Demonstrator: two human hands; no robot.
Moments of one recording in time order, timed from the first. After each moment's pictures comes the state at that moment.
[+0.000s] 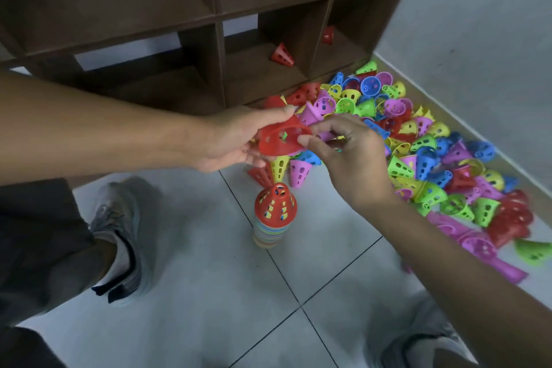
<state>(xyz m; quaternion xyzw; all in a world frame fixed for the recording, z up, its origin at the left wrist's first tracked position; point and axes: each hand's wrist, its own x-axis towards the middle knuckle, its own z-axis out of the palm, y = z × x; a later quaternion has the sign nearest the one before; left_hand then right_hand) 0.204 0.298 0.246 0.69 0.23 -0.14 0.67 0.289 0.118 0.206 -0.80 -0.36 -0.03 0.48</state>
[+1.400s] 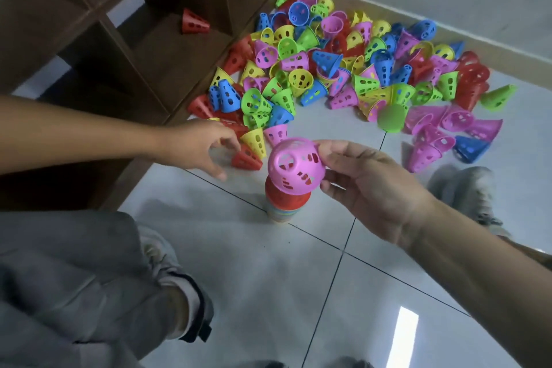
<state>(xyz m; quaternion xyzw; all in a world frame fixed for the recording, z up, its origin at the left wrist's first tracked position) 0.282 0.403 0.151 0.92 -0.19 -0.29 0.19 0.199 0.106 0.205 -0.56 0.16 0.27 0.77</state>
